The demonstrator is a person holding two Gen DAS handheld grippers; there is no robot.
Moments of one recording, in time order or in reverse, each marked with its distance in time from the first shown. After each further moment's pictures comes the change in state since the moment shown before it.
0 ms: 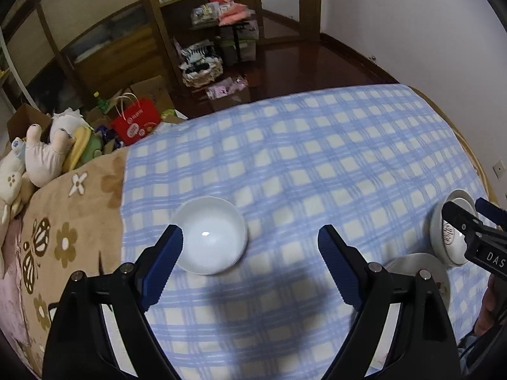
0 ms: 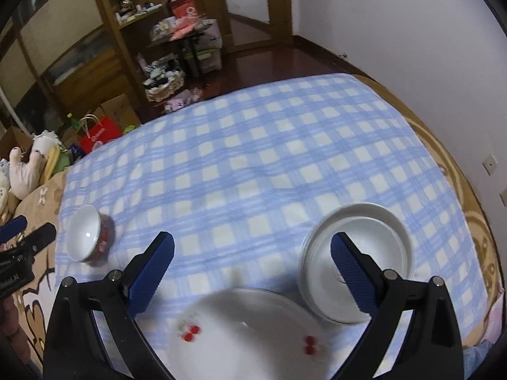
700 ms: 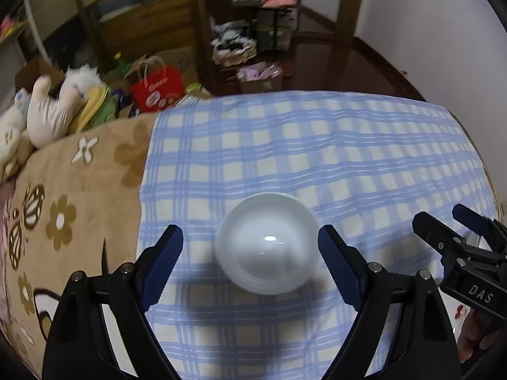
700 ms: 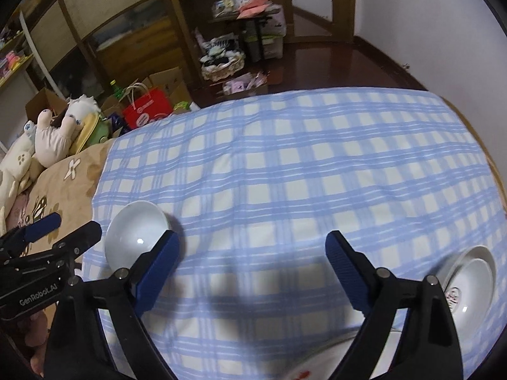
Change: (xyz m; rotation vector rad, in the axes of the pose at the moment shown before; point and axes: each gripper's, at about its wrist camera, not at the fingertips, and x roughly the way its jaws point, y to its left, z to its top) left arm 0.067 0.093 -0.006 -0.176 0.072 0.006; right arm 0.065 0.136 0.012 -0.161 0.060 0.149
